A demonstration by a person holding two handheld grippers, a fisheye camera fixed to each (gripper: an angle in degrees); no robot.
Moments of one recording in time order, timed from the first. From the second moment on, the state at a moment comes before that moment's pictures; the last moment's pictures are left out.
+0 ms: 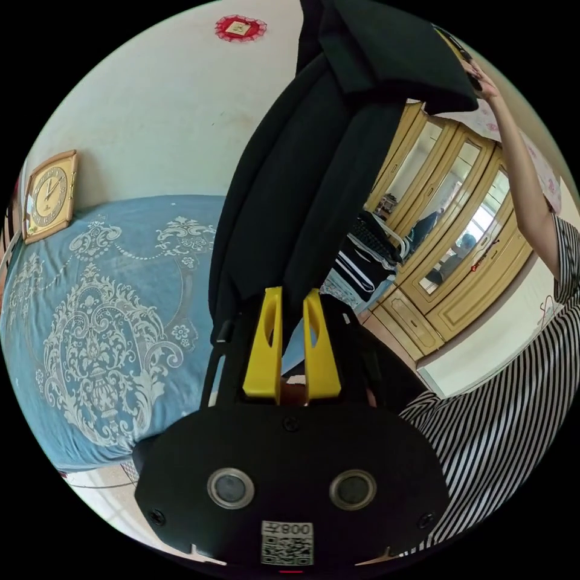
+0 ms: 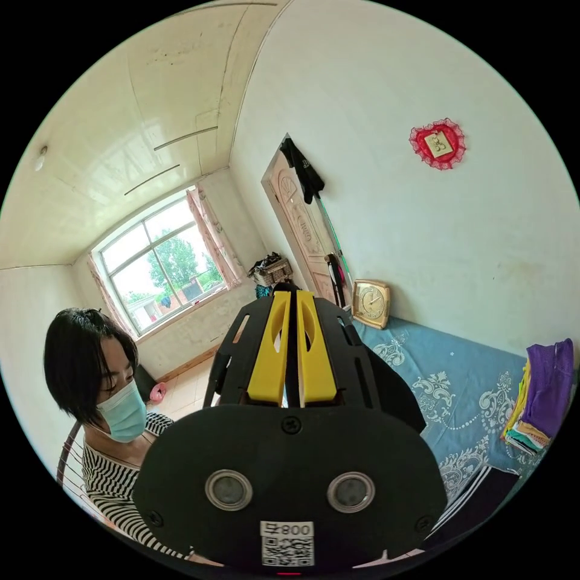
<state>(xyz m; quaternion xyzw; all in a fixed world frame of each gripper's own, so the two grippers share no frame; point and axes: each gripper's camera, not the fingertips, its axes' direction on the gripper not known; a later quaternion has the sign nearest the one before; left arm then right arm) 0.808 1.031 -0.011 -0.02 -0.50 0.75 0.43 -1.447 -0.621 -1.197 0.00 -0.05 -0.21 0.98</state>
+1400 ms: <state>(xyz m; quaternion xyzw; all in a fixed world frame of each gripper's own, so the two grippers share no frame) 0.815 0.925 0.014 0.31 -0.70 0.50 0.40 -1.220 0.021 -0.776 -0.32 0.19 0.06 0.93</state>
